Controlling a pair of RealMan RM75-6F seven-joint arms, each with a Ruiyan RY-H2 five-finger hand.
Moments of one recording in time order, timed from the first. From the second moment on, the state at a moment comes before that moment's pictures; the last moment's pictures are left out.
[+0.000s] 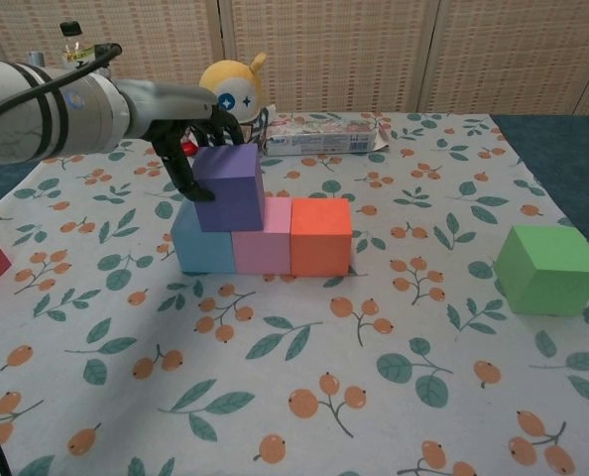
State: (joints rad) left arm -1.15 -1.40 -0.19 -1.82 0.38 1.09 0.73; right arm 0.36 -1.00 0.13 -1.67 -1.43 1.19 0.31
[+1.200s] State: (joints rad) left arm -1.15 -1.41 -0.18 -1.82 0.38 1.09 0.74; right arm 0.36 -1.00 0.13 -1.67 -1.43 1.19 0.31
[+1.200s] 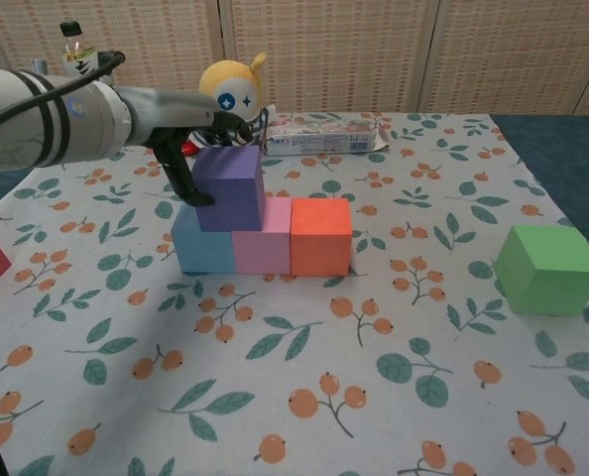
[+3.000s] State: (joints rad) left arm -0.62 -1.14 -0.06 -1.82 1.16 1.28 0.17; right arm 0.48 -1.30 0.06 -1.44 -1.33 0.91 0.03
